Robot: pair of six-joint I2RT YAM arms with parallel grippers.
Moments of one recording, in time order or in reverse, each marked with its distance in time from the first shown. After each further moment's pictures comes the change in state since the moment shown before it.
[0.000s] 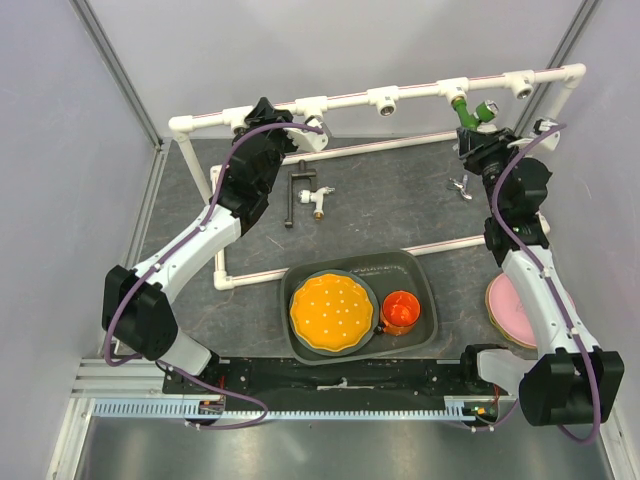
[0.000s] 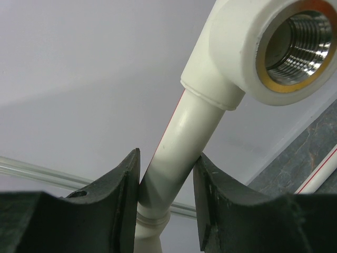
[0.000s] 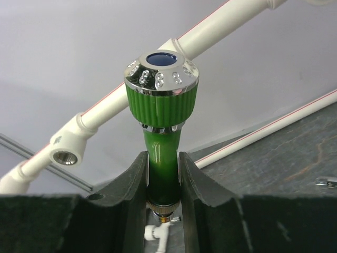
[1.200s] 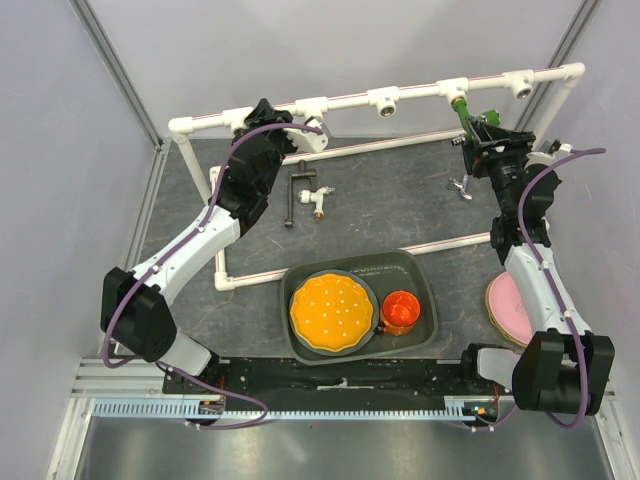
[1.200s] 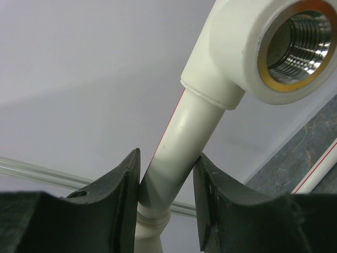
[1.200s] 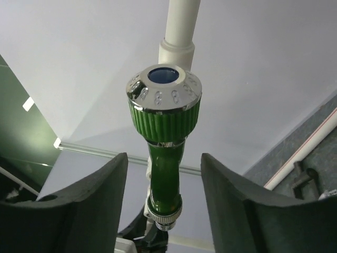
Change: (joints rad) left arm -0.004 -0.010 0.000 -0.018 -0.002 -0.005; right arm -0.122 0.056 -0.072 0.161 -0.206 0.867
